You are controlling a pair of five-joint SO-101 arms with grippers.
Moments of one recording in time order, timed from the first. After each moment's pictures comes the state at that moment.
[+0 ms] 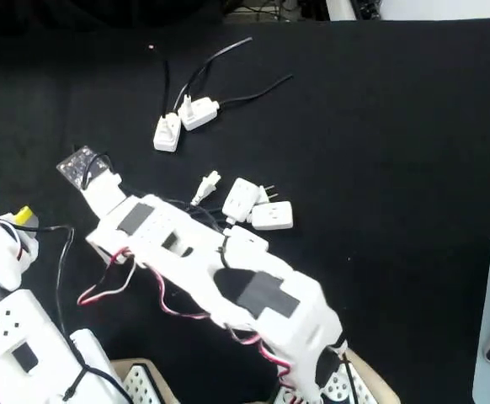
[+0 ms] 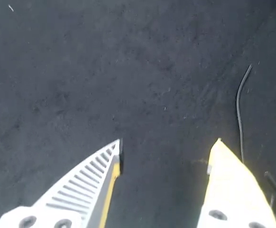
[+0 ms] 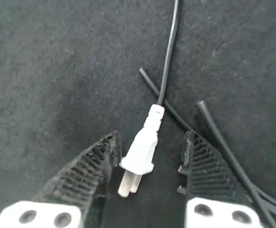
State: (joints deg) left arm -44.8 -61.7 53.2 63.6 2.1; right arm -55.1 26.5 3.1 42.5 -9.8
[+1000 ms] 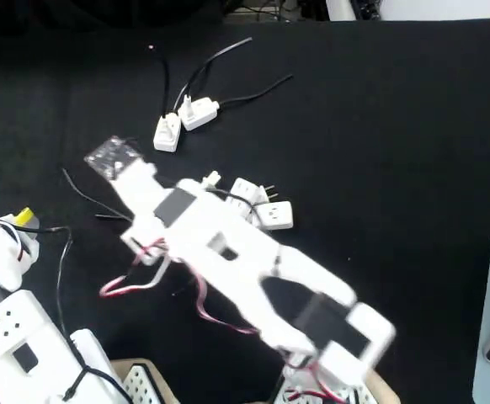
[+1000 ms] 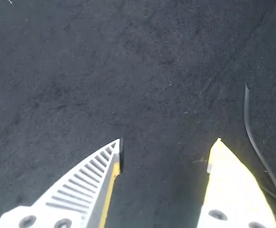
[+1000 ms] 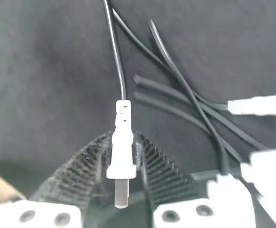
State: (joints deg) left arm -44.8 -61.7 53.8 63.6 2.1; right arm -49.3 -0.4 17.8 62.5 -2.9
